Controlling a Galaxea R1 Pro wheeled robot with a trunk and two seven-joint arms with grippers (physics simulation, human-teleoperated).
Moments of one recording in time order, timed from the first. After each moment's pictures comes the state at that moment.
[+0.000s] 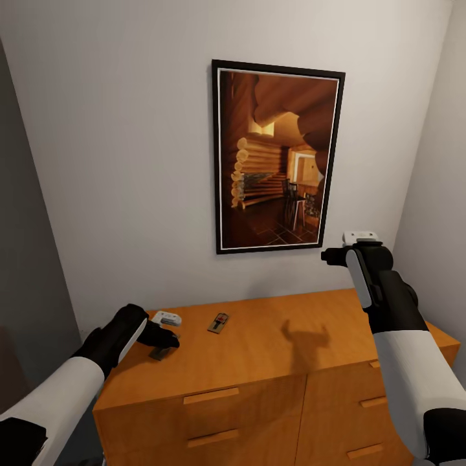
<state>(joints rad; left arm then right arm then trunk) -0.83 0.14 -0.30 -0.69 0.03 0.93 -0.36 -0.94 -0.12 0.01 -1.26 -0.12 1.04 -0.23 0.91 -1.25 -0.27</state>
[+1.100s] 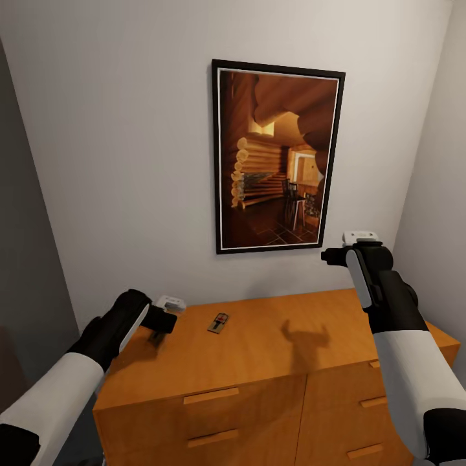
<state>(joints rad) -0.83 0.15 -0.31 -0.90 0.03 1.04 -0.36 -0.94 -0.12 0.01 -1.26 -0.12 1.04 -0.23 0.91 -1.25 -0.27</state>
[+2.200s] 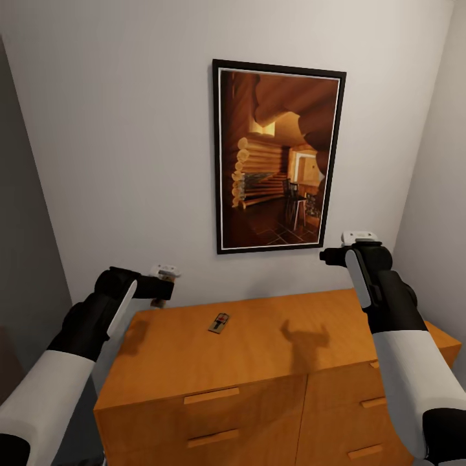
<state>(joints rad) -0.83 0.16 -0.20 -1.21 0.02 1.04 -0.36 -0.94 -0.12 0.01 -1.26 -0.13 1.04 -0.23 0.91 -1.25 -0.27</state>
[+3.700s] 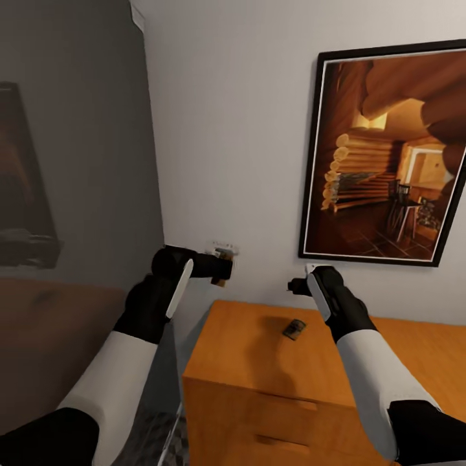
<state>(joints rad) -0.93 -0.17 -0.22 -1.22 -0.03 1.04 -0.36 -0.94 0.03 0.02 -0.89 -0.13 0.93 -0.23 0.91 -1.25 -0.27</state>
